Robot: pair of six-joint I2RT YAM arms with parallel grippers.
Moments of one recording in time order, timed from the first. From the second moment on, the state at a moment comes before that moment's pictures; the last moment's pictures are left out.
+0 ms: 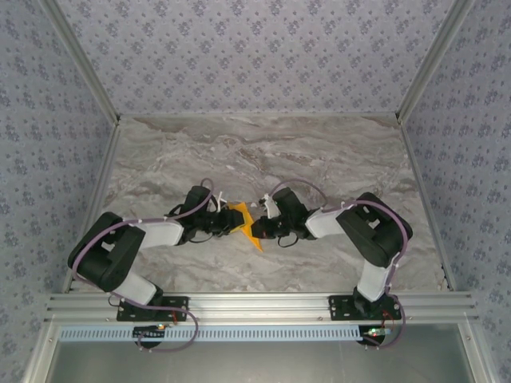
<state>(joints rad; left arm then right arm) -0.56 1.52 0.51 0.31 0.63 -1.01 0.71 1.79 0.71 0.29 -0.58 0.65</state>
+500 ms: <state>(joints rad) -0.57 1.57 0.54 0.31 0.62 -1.00 0.70 1.81 0.75 0.23 -0.63 0.61</state>
